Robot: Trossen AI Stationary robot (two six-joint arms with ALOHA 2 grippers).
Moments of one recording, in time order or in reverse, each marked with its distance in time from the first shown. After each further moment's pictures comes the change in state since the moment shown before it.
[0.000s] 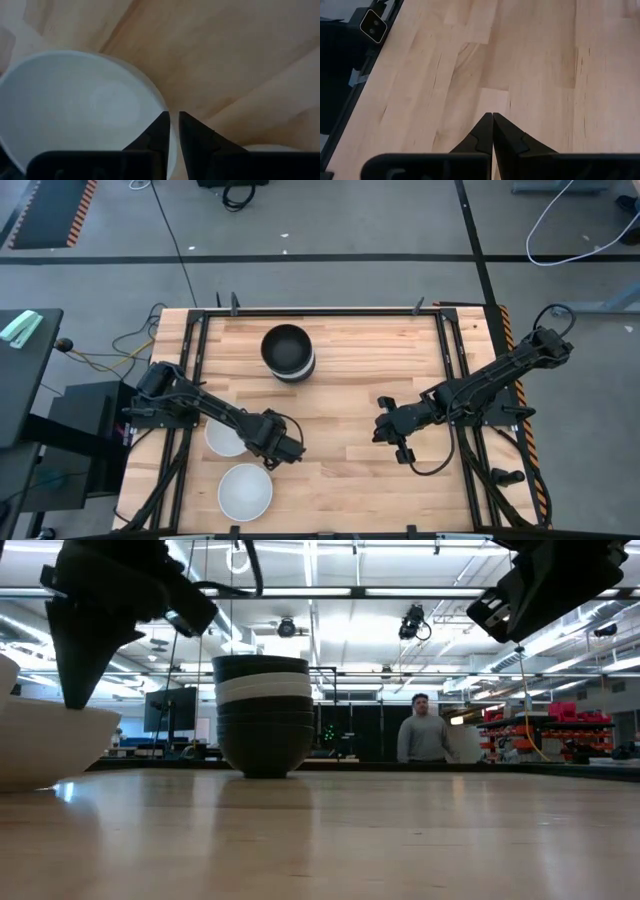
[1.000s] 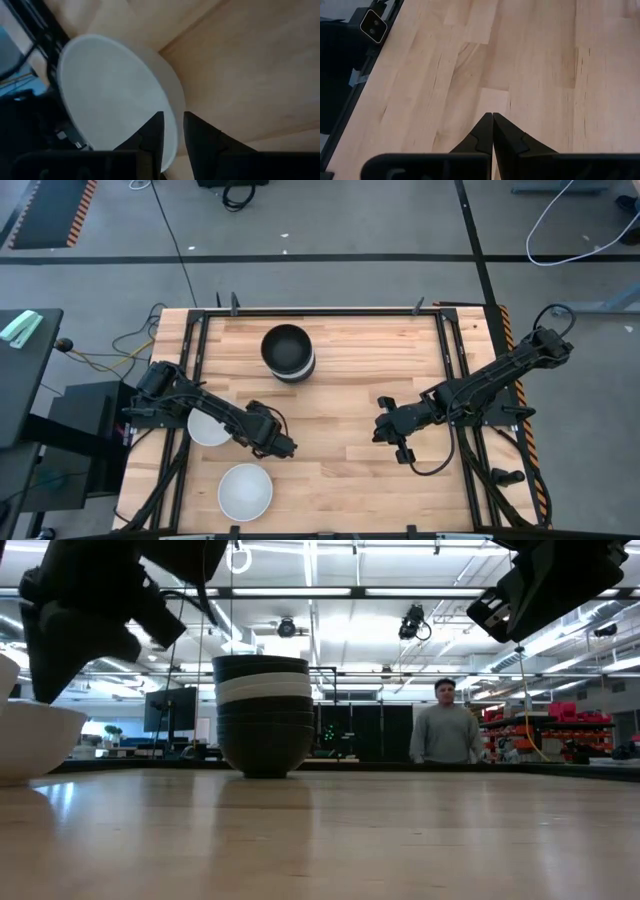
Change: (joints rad) left arm 0.010 0.001 -0.054 -0.210 -0.032 -0.155; right arm 0.000 0.000 0.000 0.000 0.000 0.000
